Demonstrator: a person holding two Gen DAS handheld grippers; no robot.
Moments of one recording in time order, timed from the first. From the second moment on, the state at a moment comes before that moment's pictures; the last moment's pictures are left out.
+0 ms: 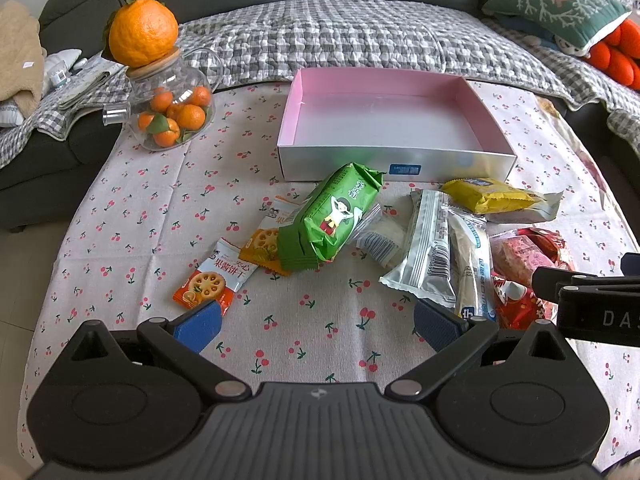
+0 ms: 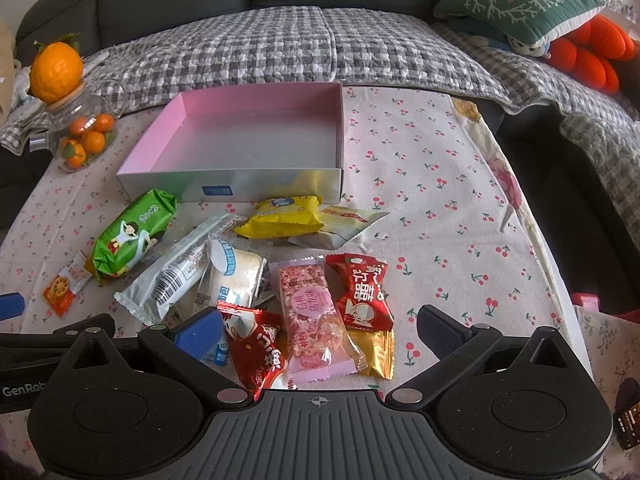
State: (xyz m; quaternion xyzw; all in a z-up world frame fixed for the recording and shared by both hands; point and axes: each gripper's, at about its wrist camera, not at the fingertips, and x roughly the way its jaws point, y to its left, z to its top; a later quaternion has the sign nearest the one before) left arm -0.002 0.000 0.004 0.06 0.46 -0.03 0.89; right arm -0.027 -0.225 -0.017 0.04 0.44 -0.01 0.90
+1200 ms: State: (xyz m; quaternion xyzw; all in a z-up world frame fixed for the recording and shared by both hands) left arm 0.033 0.015 0.025 0.05 0.48 -0.10 0.87; right arm 0.003 -0.253 0.006 0.08 0.50 0.03 0.86
